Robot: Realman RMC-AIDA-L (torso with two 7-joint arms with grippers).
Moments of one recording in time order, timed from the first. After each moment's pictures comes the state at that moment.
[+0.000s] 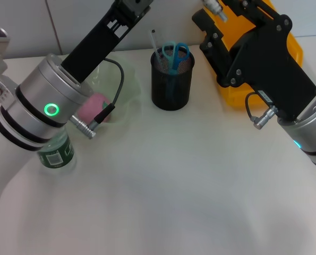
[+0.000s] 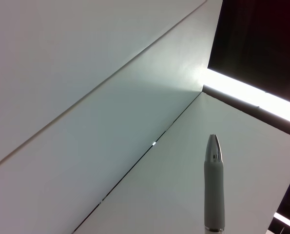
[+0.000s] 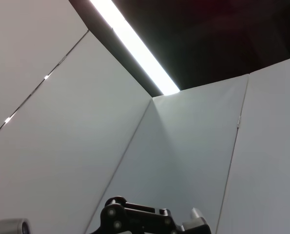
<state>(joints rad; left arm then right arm) -0.52 -2.08 1.98 0.66 0.09 1.35 -1.40 0.65 2.09 -0.27 0.11 -1.61 -1.94 -0.03</state>
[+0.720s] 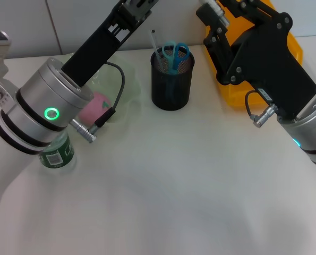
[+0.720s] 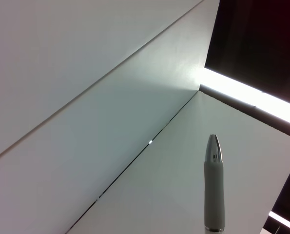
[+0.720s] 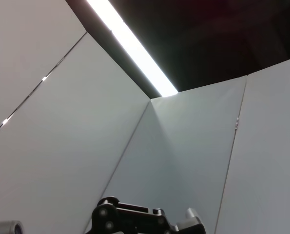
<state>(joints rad) -0.52 -2.08 1.99 0.66 0.09 1.37 -1.40 0.66 2.09 -0.26 0.12 -1.61 -1.94 -0.03</state>
